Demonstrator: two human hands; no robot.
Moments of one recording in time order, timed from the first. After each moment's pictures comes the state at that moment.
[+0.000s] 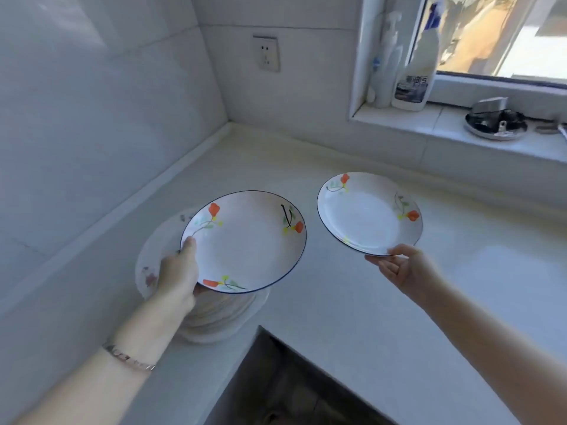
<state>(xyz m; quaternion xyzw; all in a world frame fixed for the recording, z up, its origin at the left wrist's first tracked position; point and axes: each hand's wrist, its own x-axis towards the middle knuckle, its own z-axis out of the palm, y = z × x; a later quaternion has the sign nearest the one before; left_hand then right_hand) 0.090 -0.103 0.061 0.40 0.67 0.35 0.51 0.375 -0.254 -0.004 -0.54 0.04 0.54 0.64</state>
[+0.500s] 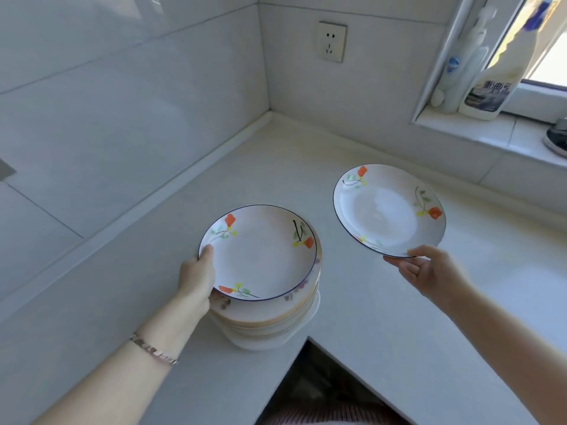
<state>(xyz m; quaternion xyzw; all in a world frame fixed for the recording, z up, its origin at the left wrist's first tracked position) 0.007 -0.025 0.028 0.41 0.70 0.30 0.50 0.309 -0.169 0.016 -0.56 0.01 0.53 0.63</state>
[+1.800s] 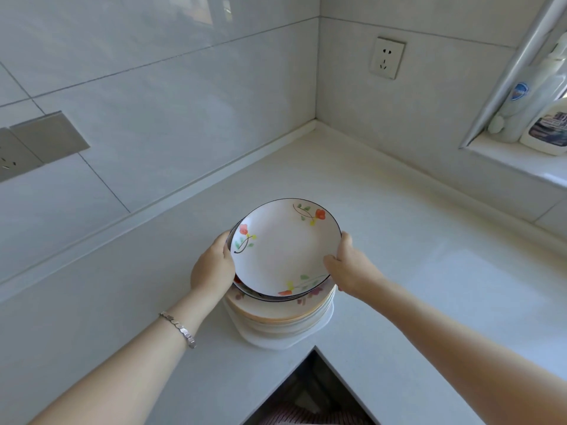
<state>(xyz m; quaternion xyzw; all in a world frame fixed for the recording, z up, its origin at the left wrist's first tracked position) -0.009 -0.029 0.016 0.62 0.70 0.21 0.28 0.204 -0.093 0.043 -0.75 -0.51 0.38 0.20</state>
